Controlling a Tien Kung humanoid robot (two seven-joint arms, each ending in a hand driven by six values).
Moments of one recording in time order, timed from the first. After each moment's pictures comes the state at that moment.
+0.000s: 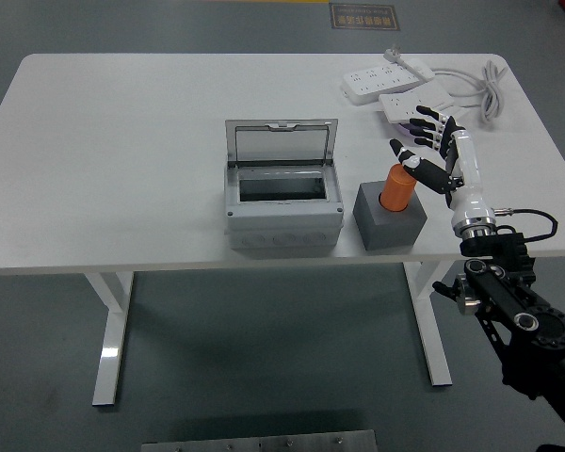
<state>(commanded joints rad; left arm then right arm) -0.09 0.40 -0.52 -0.42 0.30 0.23 0.28 0.37 -0.16 1.14 1.00 -1.14 -0.33 0.43</state>
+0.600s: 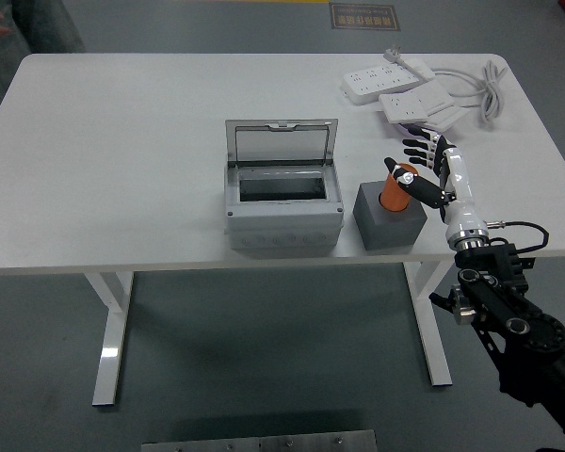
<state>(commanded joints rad) -0.11 0.39 -0.53 -0.42 0.34 0.22 0.30 0.38 -0.15 1.11 0.93 -1.12 -0.33 0.44</state>
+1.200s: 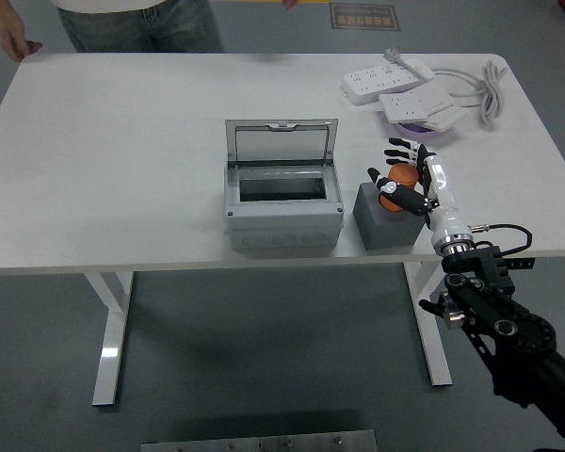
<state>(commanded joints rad) -0.13 0.39 -0.55 -0.42 0.36 0.22 0.31 0.40 -0.15 1.04 0.91 -1.11 -0.34 0.43</state>
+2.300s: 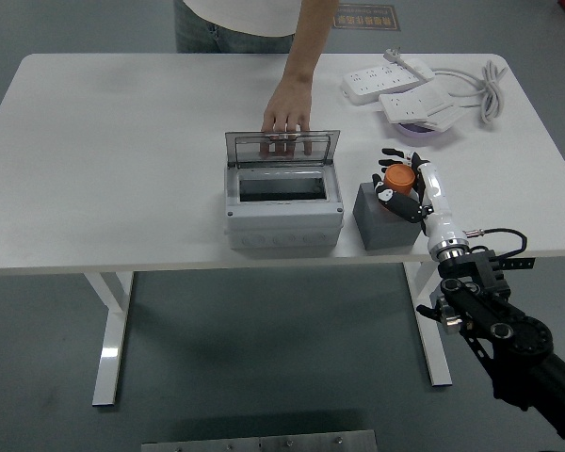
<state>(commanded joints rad) -0.14 0.39 -0.54 -0.42 0.37 0.22 0.30 0.40 -0.15 1.00 0.90 -1.10 -0.35 0.41</state>
